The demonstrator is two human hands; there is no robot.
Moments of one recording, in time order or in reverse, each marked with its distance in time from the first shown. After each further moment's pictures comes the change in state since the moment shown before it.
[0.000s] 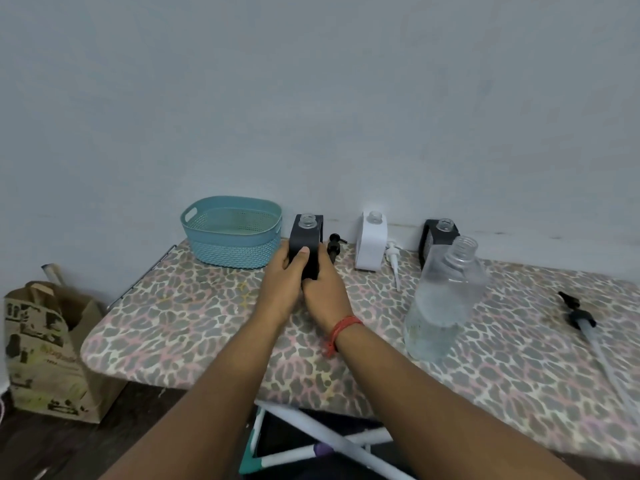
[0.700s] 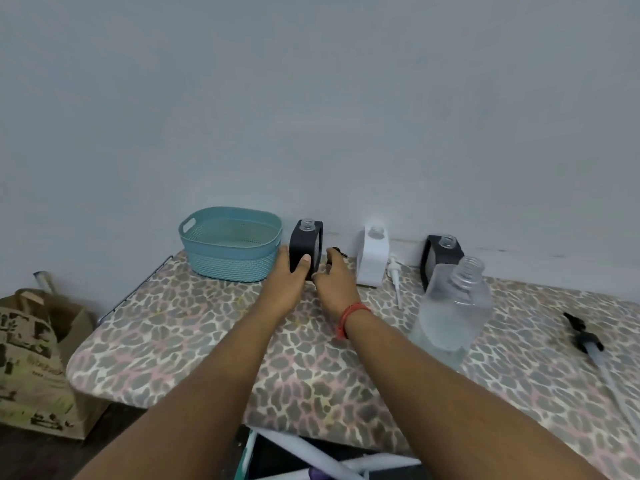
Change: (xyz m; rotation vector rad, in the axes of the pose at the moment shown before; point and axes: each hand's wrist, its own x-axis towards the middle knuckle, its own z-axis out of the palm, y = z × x) left_hand 0.048 -0.012 -0.001 0.354 -0.055 -0.025; right_hand 0.046 0.005 -0.020 -0.133 0.007 0.119
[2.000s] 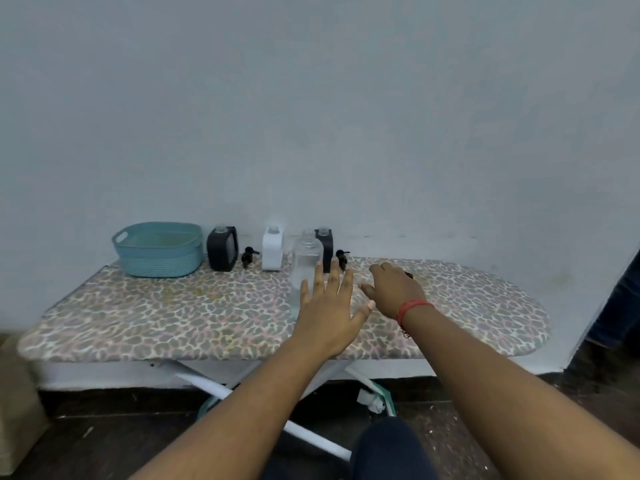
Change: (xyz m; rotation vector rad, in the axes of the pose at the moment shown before) left_hand -0.235 0.118 0.174 0.798 -0.210 0.571; right_hand -0.171 0.045 -0.293 -1.134 0.141 -0.091
